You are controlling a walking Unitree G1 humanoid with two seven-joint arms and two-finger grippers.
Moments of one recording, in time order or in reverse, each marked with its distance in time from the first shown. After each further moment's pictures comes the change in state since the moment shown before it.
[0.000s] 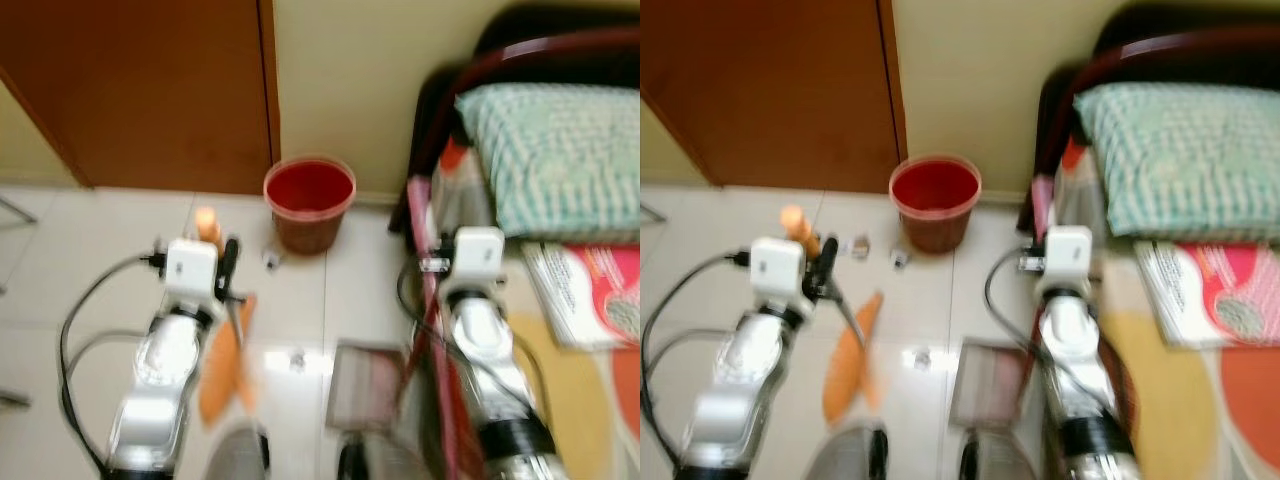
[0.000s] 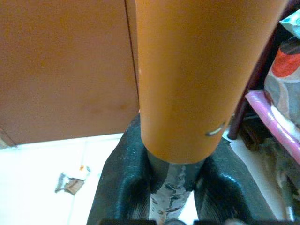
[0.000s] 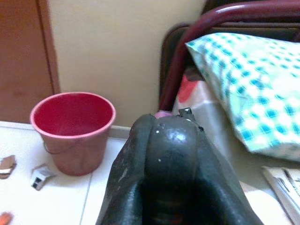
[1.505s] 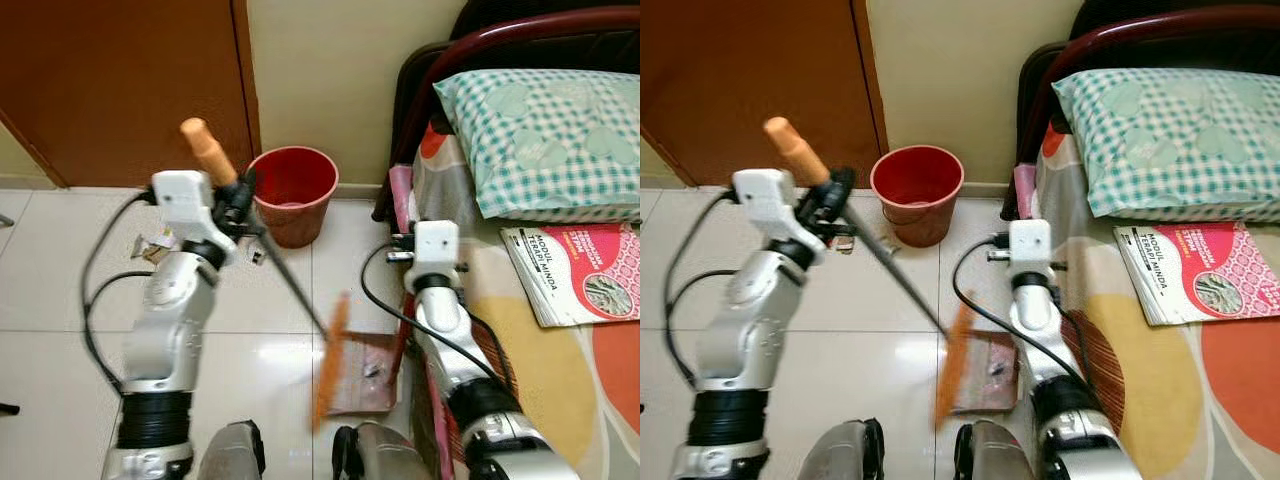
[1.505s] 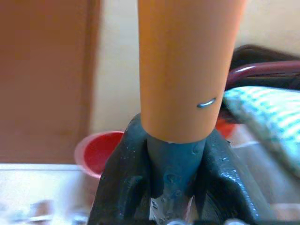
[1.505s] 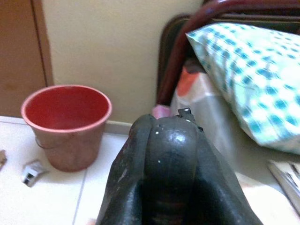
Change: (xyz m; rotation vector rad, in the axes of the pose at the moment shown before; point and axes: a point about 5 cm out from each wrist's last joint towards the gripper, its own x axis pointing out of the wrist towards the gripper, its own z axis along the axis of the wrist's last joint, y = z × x) left arm 0.038 0.011 0.061 -0.253 -0.171 -0.063; right arm 0.008 0.013 -0.019 -0.023 0.008 0.013
